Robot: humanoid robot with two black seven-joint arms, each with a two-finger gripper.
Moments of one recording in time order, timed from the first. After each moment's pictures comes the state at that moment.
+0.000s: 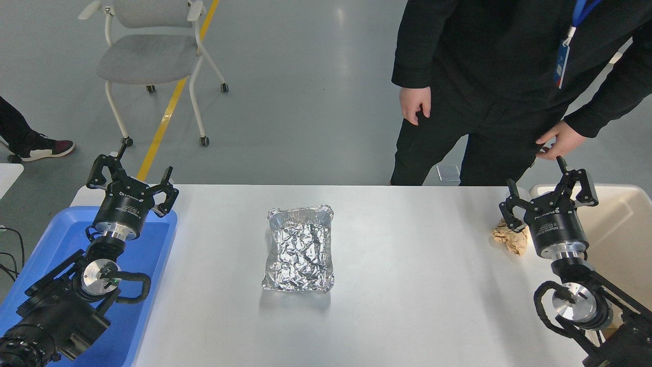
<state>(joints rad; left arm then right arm) -0.57 0.28 -0.90 -0.47 -0.07 -0.59 -0.41 0.29 -0.40 0.93 0.96 -0.07 0.21 0.56</state>
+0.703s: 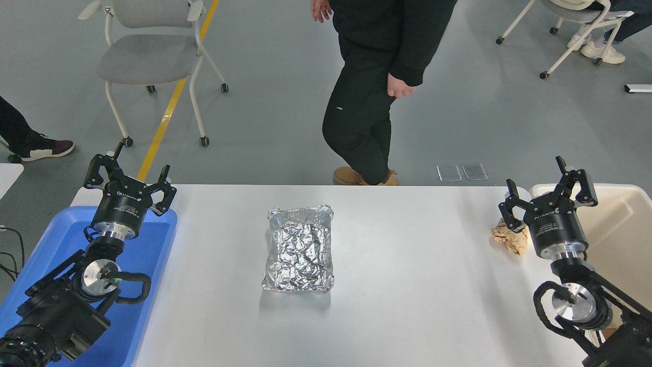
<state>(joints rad) -0.57 0.28 -0.89 -0.47 -0.07 -0.58 -0.44 0.29 -0.40 0.93 0.96 -0.07 0.21 0.56</state>
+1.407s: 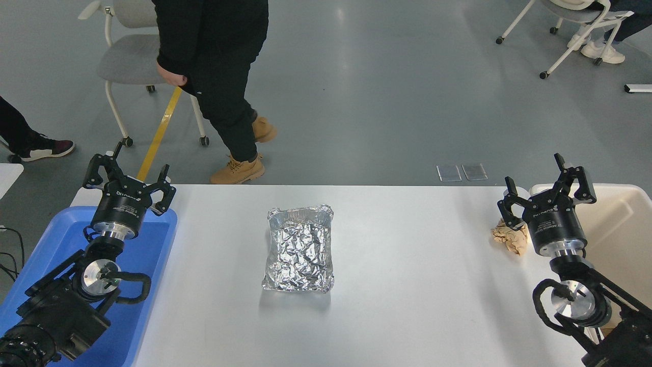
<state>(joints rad) -0.57 0.28 -0.89 -0.47 -0.07 -0.58 -0.44 0.31 -0.40 0.92 0.96 -0.07 0.21 0.56</state>
